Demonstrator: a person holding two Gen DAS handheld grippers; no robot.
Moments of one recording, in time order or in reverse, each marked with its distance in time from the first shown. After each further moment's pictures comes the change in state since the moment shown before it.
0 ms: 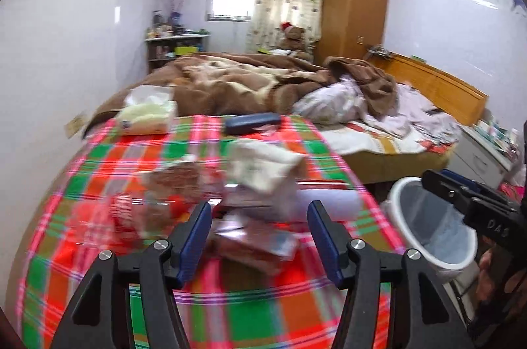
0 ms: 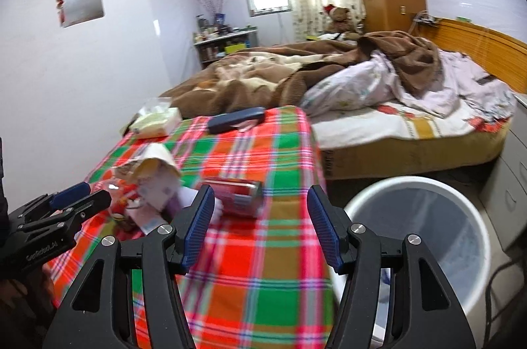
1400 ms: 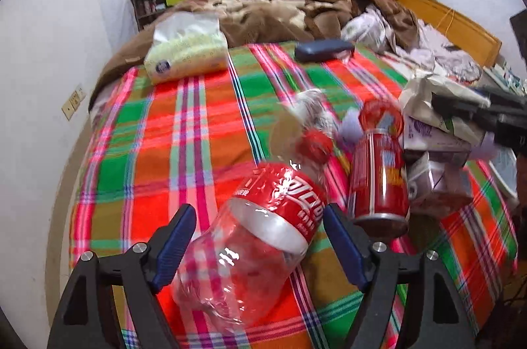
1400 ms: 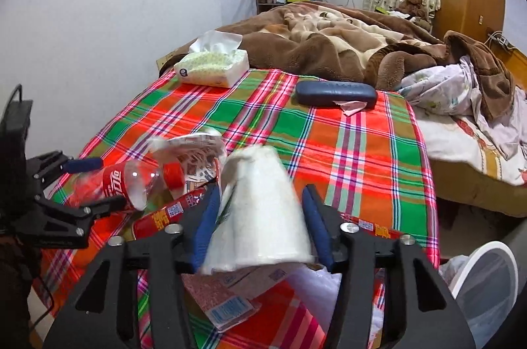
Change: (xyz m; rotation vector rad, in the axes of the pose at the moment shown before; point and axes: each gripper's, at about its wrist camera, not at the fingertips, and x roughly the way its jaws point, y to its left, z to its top) left arm 0.094 0.152 -0.008 0.144 0.310 -0.010; right arm 0.088 0.116 0.022 -0.221 0.240 0.101
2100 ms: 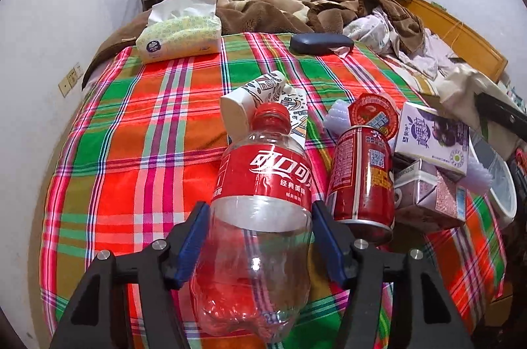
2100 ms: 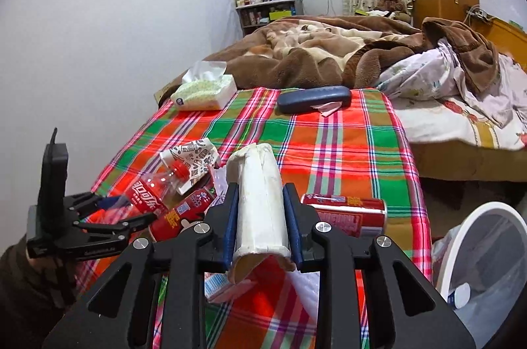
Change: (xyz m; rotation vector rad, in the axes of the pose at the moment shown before) left arm 0.007 -0.015 -0.004 -0.102 0.020 -0.026; right arm -0.032 -0.028 -0.018 0.148 -0.098 0.033
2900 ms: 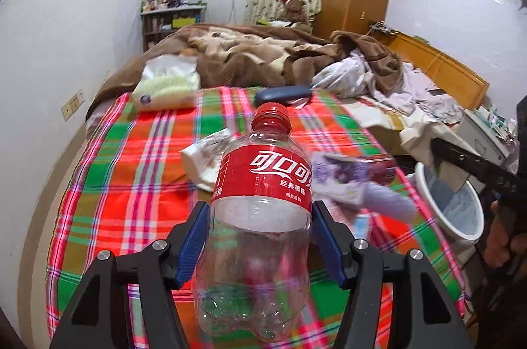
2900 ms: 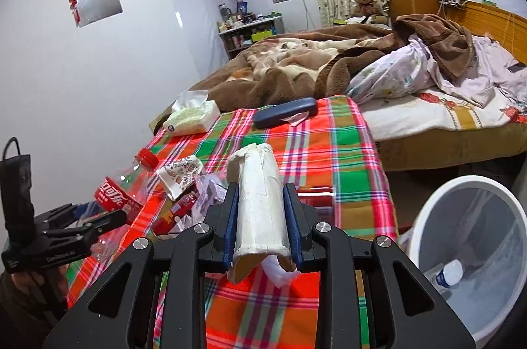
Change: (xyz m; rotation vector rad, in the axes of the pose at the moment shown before) left arm -0.086 -0.065 -0.002 -0.002 -0.190 -0.048; right arm -0.039 -0.041 -0.015 0.105 -0.100 -0.007
